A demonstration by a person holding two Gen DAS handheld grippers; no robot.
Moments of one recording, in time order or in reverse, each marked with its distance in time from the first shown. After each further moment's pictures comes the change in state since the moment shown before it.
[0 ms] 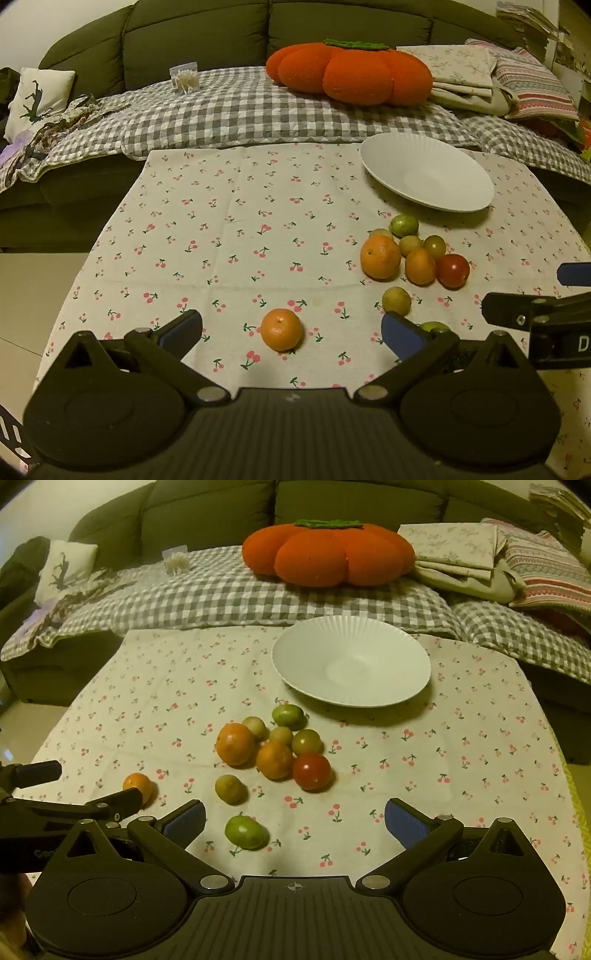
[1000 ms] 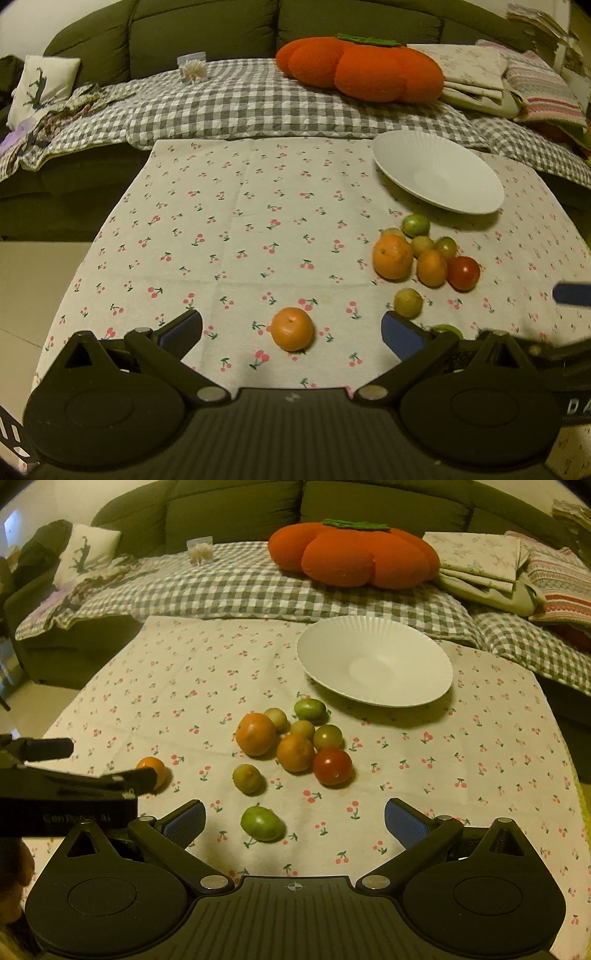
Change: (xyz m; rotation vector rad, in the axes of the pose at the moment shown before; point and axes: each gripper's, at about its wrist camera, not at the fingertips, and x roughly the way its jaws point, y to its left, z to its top) left arm 0.008 0.015 0.004 -0.042 0.026 -0.002; right arm 0.006 0.016 -0.010 -0.088 -0.008 0.019
